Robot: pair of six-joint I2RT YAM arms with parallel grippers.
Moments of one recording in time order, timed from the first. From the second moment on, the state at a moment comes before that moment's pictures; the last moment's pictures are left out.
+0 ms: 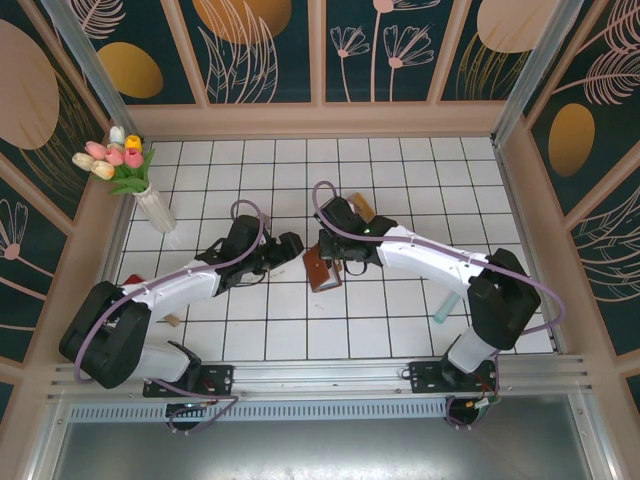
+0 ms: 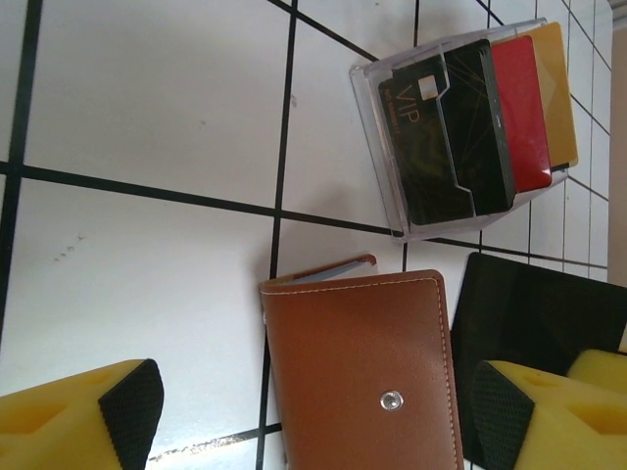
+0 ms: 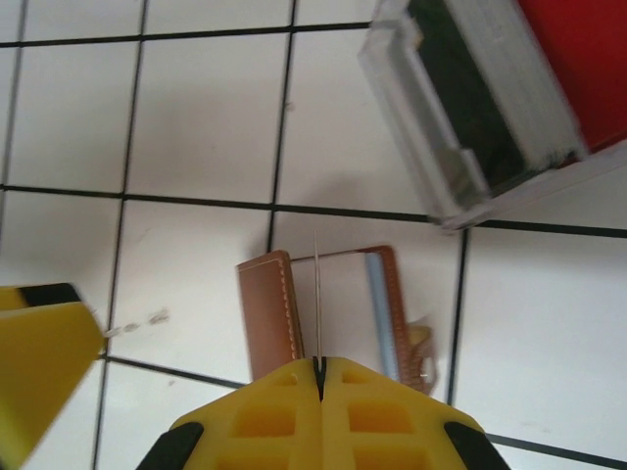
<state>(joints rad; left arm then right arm) -0.57 1.38 0.64 0.01 0.21 -0.95 0.87 1.60 1.16 -0.55 0.14 0.72</state>
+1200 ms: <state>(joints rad) -0.57 1.33 0.56 -0.02 0.26 -0.93 0.82 1.61 1.05 -0.24 -0.24 0.92</state>
